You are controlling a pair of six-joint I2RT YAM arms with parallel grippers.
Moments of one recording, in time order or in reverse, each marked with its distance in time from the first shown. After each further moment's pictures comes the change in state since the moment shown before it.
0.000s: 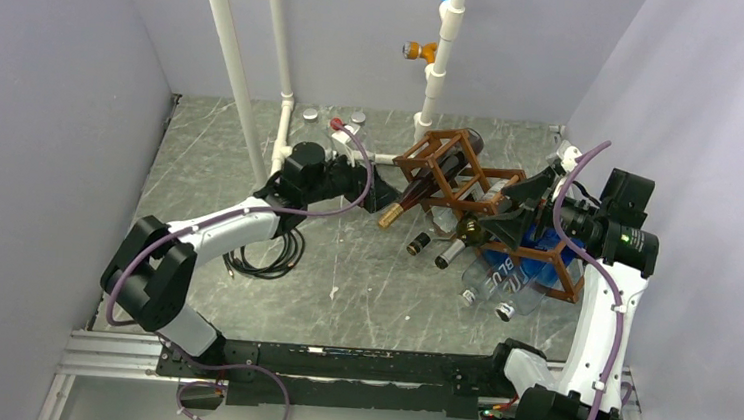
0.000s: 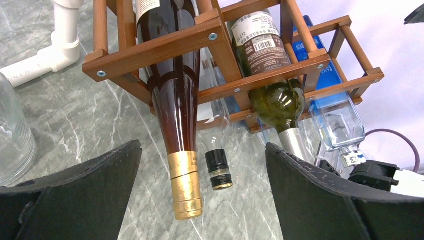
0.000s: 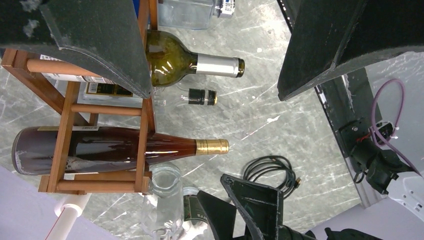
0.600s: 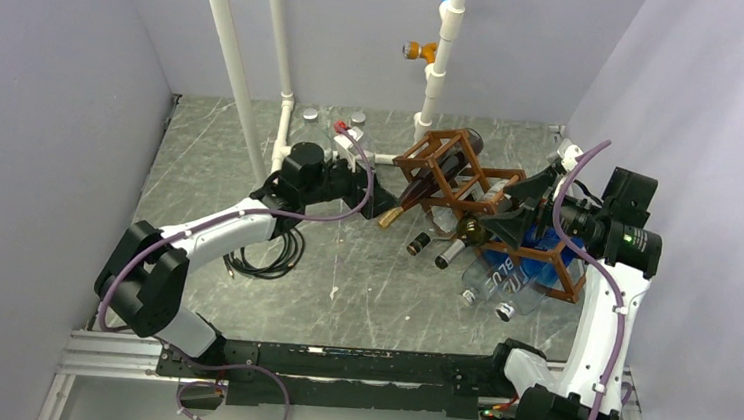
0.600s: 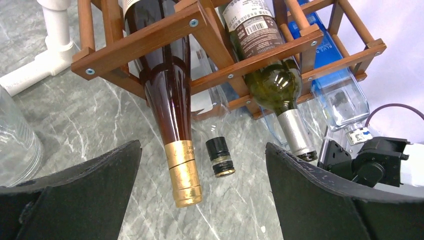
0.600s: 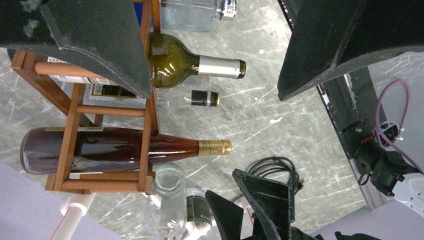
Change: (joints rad) left arm -0.005 -0.034 0.000 -0.069 0.048 0.104; right arm 0.001 0.002 0.033 -0.032 0.022 -0.015
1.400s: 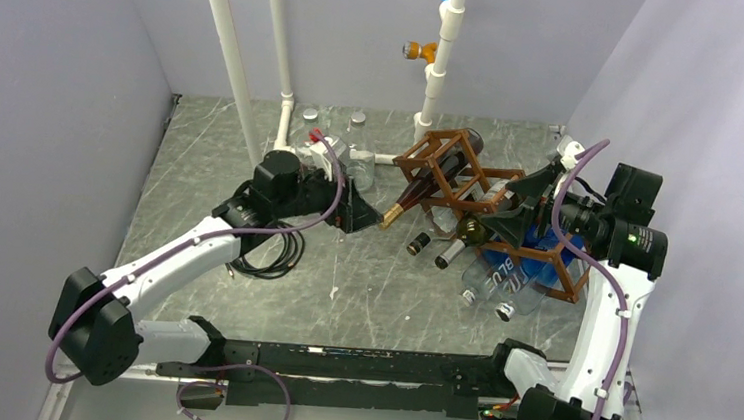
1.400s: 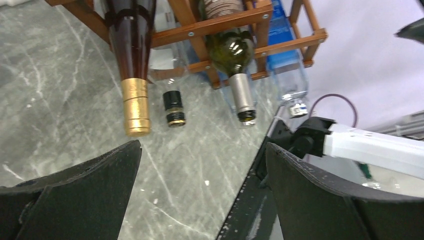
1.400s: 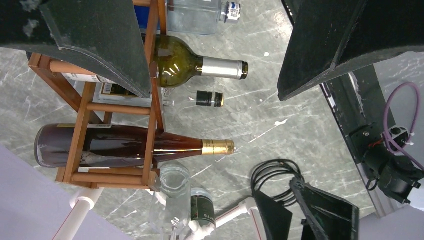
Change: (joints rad) left arm 0.004 -0.294 -0.070 -0.275 0.026 -0.173; right arm 0.018 0.005 0.066 -0.044 0.031 -0.026
